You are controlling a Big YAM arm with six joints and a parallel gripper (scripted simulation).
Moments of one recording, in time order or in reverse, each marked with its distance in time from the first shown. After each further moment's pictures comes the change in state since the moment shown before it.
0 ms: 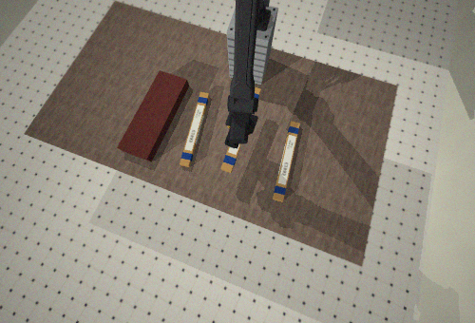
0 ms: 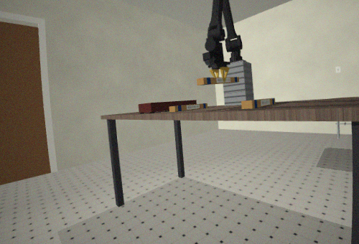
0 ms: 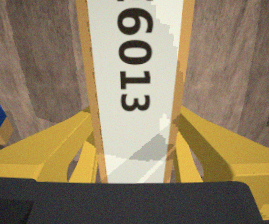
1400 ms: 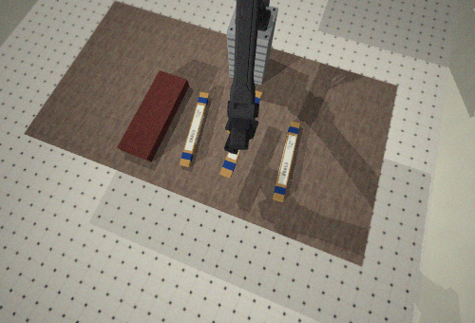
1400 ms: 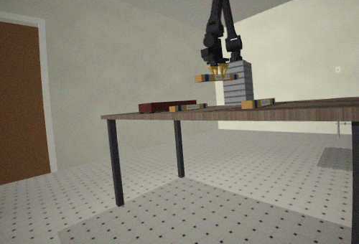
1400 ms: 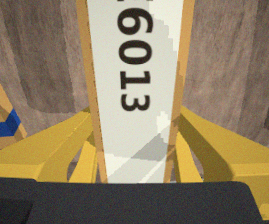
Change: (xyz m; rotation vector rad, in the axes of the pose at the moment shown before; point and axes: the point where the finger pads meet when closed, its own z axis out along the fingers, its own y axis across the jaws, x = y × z) arm -0.020 0.007 -0.015 0.004 0.006 0.013
